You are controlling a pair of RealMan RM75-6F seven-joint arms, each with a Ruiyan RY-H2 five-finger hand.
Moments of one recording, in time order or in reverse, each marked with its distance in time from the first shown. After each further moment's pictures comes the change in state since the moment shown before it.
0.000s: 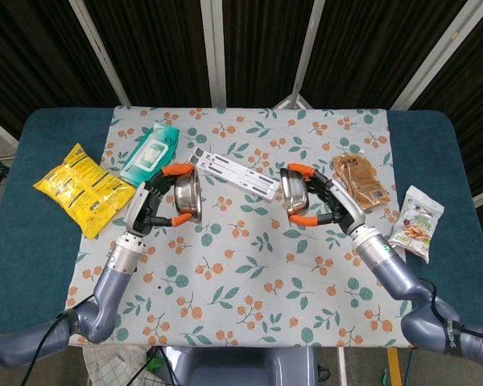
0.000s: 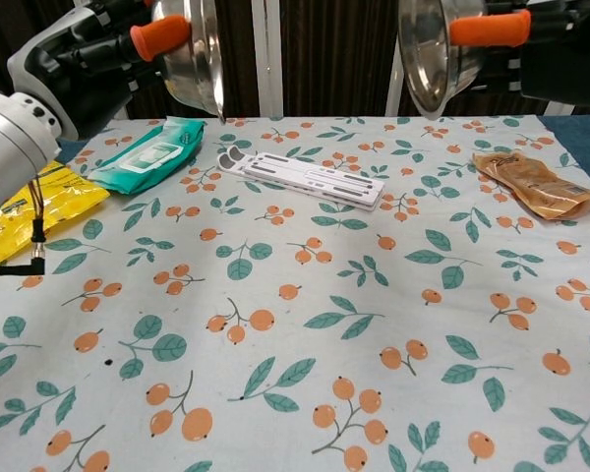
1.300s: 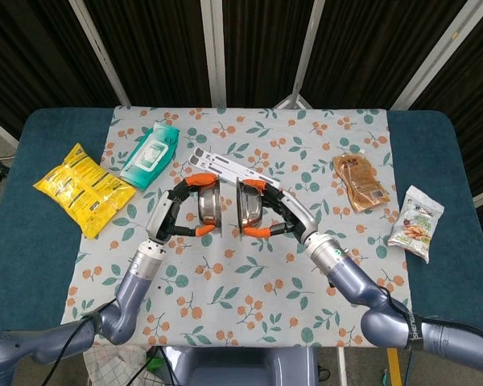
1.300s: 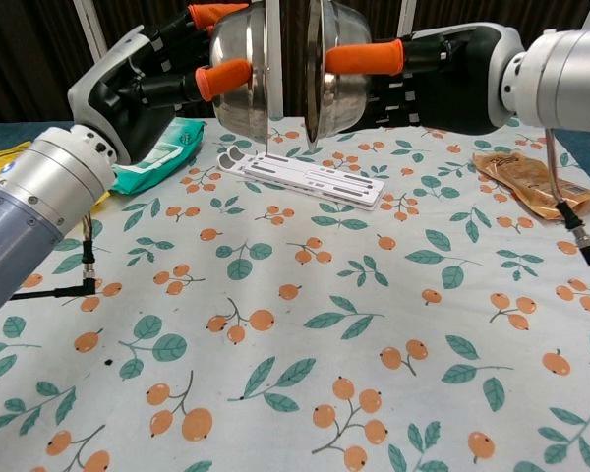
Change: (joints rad) left arm -0.054 -0.136 0.035 0.134 0.034 0.059 0.056; right arm 0.096 -0.124 0.072 -0.101 0.302 -0.088 -0.294
